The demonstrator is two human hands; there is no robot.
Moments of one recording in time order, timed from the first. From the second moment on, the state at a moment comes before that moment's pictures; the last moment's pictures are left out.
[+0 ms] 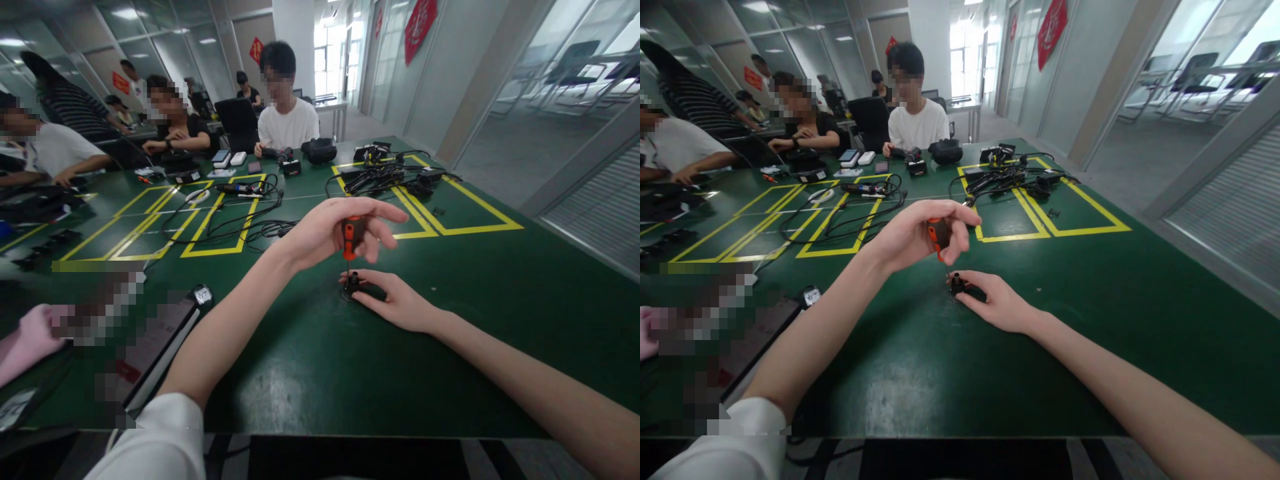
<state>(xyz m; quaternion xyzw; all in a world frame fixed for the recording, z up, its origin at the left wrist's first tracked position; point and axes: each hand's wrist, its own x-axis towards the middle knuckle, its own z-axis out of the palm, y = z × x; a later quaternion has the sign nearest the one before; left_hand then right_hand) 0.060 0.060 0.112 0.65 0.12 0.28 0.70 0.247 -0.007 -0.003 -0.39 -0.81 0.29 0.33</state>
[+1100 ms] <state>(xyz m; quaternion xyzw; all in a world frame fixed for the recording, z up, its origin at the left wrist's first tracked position) 0.046 0.069 0.124 0.68 0.15 0.29 0.66 0.246 -0.004 -0.002 -0.38 -0.82 0.28 0.34</state>
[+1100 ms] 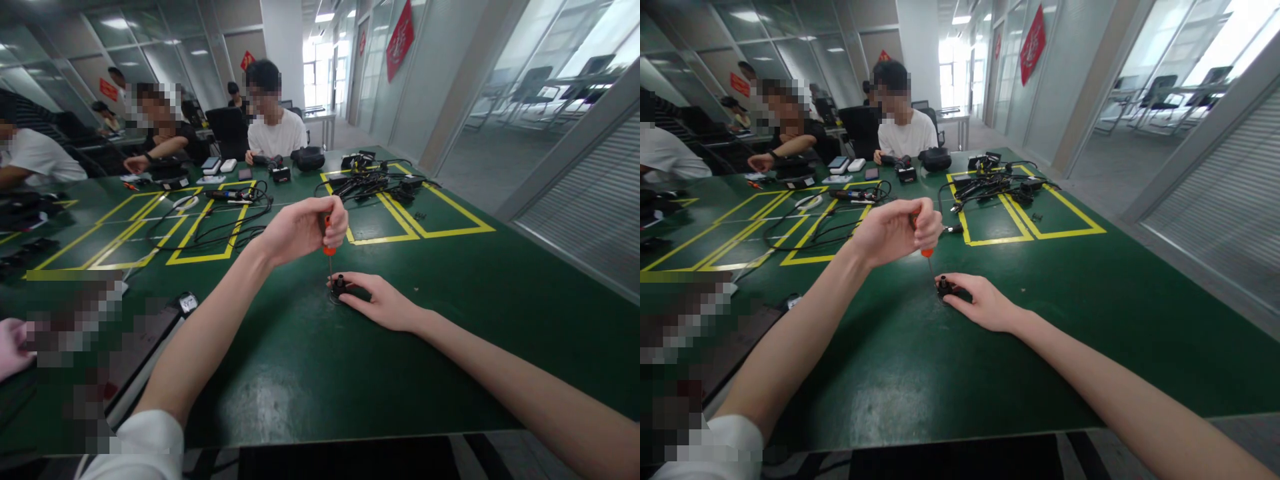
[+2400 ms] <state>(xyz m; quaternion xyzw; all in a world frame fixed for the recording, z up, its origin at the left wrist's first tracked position) 0.060 0.056 0.120 0.68 0.13 0.35 0.63 0.252 -0.004 0.001 -0.36 -0.84 0.15 0.38</state>
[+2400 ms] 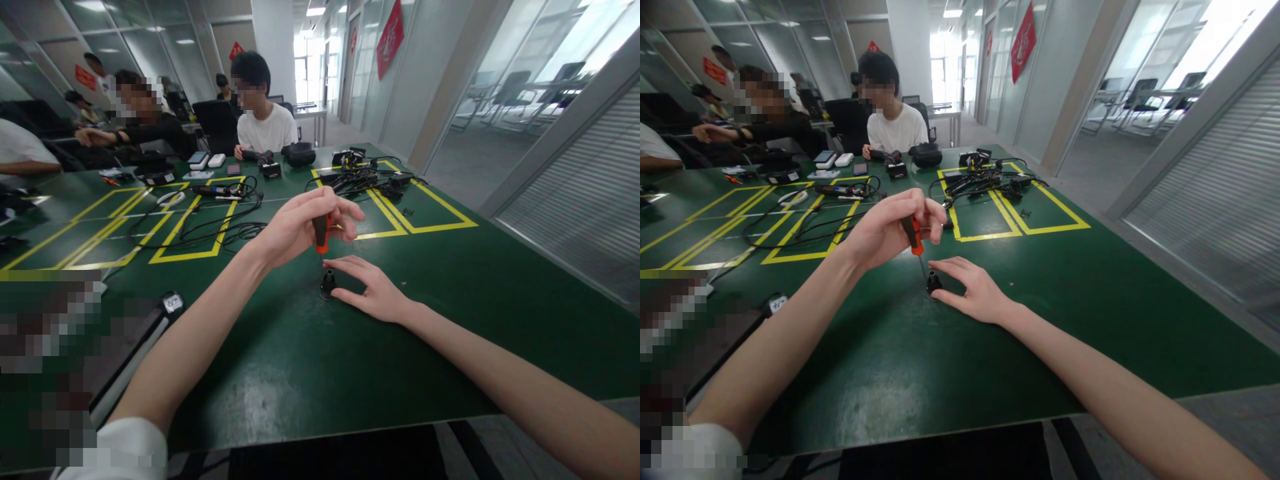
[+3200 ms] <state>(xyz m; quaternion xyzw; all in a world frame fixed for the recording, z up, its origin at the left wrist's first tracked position) 0.061 0.059 0.117 0.61 0.09 0.37 0.70 0.246 -0.001 -0.007 -0.37 -0.84 0.18 0.35</state>
